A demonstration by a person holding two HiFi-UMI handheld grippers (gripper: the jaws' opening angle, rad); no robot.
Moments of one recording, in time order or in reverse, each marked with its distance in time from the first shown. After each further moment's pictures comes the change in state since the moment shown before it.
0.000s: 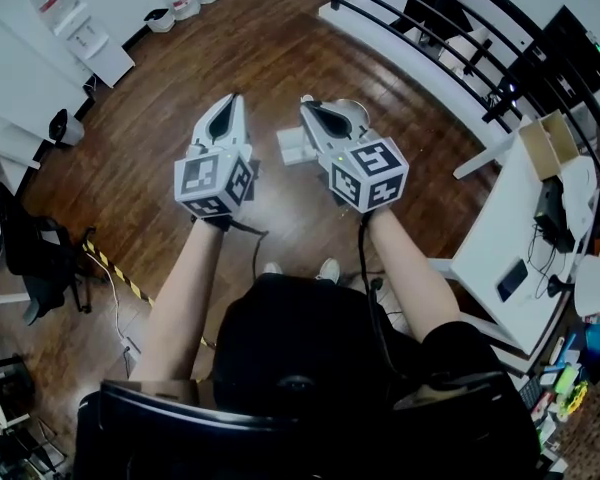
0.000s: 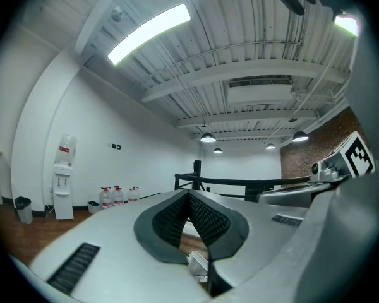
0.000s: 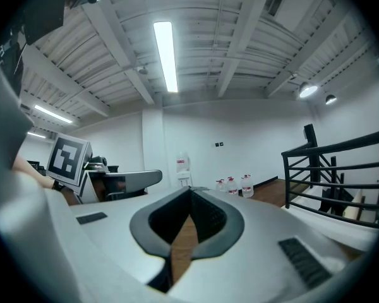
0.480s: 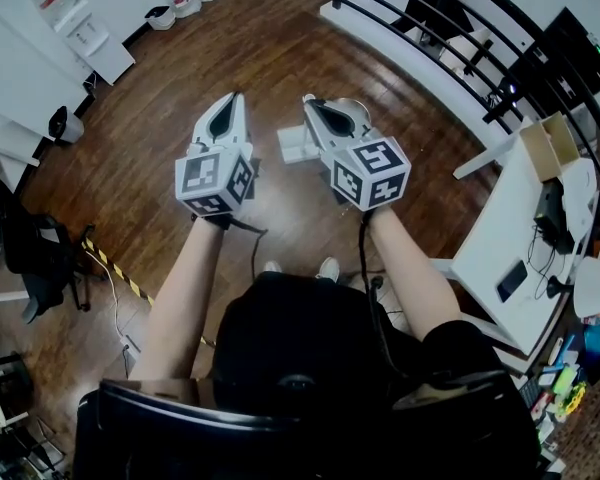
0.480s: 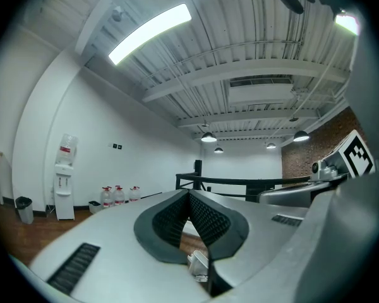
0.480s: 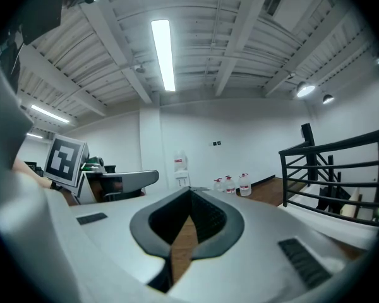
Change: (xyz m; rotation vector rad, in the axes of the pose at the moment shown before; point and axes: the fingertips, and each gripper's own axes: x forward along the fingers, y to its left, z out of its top) left arm 0.000 0.007 -0.002 0.000 0.000 0.006; right arm 0.004 -0.004 -0.002 0.010 0.007 -0.022
